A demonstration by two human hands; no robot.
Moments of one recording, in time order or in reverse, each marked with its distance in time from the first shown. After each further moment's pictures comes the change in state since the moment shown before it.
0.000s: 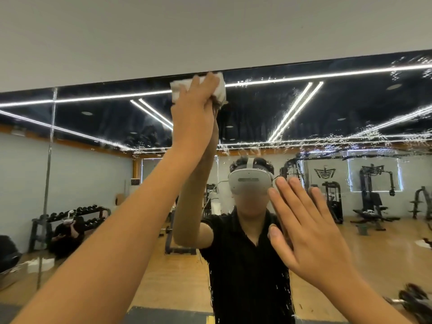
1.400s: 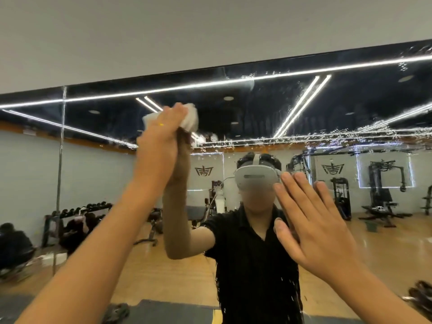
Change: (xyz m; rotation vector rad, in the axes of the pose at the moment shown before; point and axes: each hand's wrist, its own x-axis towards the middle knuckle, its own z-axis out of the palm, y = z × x) left_hand -0.054 -0.039 -0.062 0.287 -0.095 -0.006; right_hand -0.001 0.002 0.000 0.022 0.024 -0.015
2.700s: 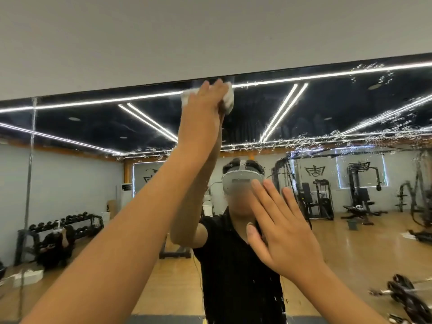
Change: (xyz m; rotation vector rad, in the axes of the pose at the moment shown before) left_hand 0.067 0.101 0.056 -0.071 -0.083 0.132; right_hand -0.001 -0.001 -0.001 -0.002 -0.005 0.014
